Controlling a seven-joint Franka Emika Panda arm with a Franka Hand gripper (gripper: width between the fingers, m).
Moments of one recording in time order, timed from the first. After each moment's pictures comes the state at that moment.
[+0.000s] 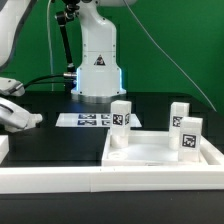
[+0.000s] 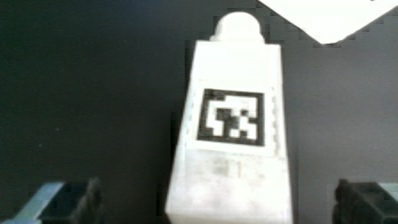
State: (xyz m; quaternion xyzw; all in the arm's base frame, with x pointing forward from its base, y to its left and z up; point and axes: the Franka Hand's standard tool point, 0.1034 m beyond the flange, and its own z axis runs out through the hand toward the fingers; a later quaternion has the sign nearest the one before) arm 0.370 -0.230 0.006 -0.85 0.28 0.42 0.14
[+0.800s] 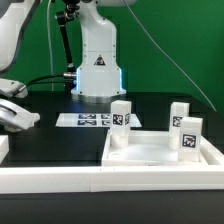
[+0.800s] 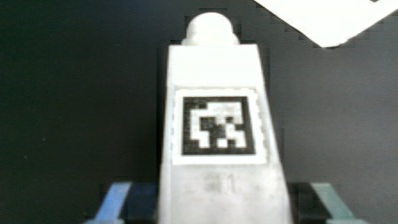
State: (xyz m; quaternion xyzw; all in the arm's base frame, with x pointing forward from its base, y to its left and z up) arm 0.369 -0.225 0.004 -0.85 0.29 0.43 0.14
